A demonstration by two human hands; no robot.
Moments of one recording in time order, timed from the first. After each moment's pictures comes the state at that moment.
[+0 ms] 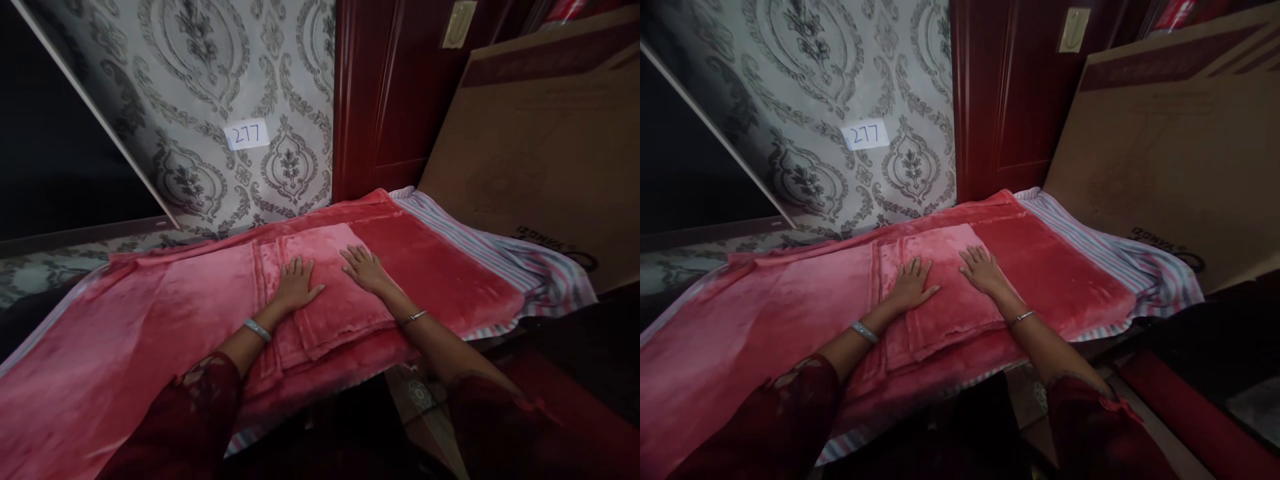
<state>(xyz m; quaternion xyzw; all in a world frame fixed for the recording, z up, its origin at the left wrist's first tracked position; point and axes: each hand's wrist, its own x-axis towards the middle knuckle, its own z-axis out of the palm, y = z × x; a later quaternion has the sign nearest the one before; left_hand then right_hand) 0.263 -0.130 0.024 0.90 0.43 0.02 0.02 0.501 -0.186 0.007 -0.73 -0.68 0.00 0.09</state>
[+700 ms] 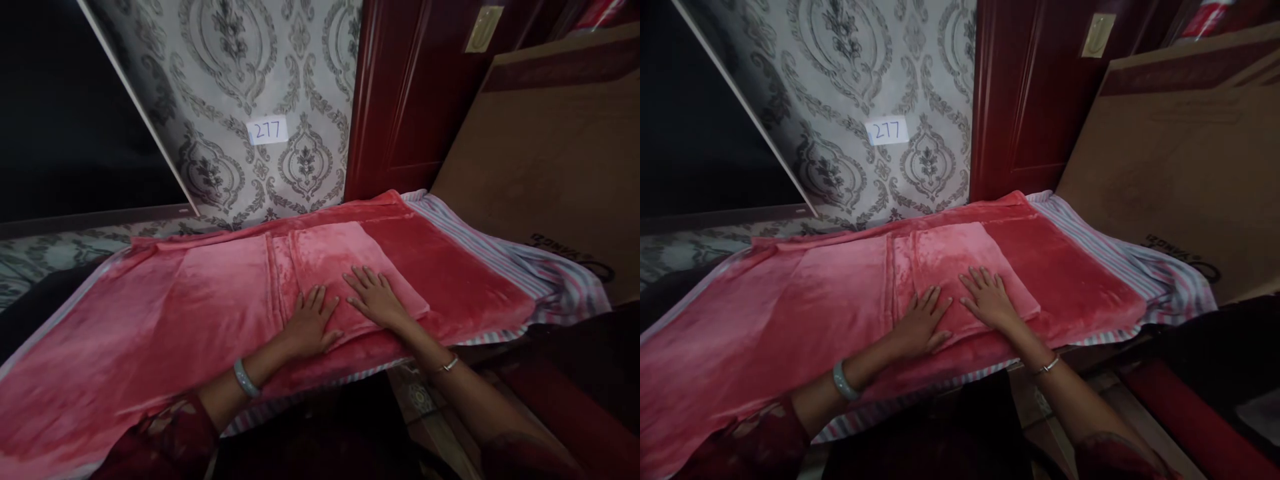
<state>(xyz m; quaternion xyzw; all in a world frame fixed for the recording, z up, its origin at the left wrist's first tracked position) 0.220 -0.236 0.022 0.94 0.32 0.00 0.10 0.455 -0.263 -0.006 -0.68 -0.73 -0.02 0.08</state>
